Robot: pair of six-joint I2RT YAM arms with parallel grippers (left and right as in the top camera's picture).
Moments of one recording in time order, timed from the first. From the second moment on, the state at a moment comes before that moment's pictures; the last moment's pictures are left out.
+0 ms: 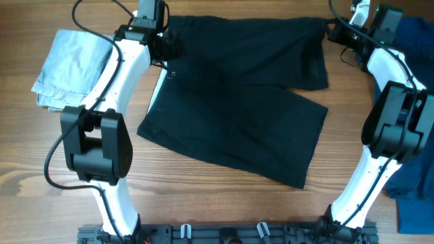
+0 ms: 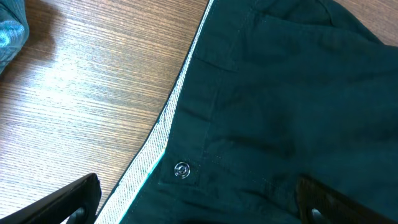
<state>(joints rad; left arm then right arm) -0.18 2.06 1.73 -0.75 -0.03 -0.49 -0.26 2.27 1.68 -0.09 -0.68 0.18</state>
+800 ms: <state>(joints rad) -0.18 2.06 1.73 -0.75 -0.03 -0.49 -0.25 2.24 1.71 -0.53 -0.50 -0.07</state>
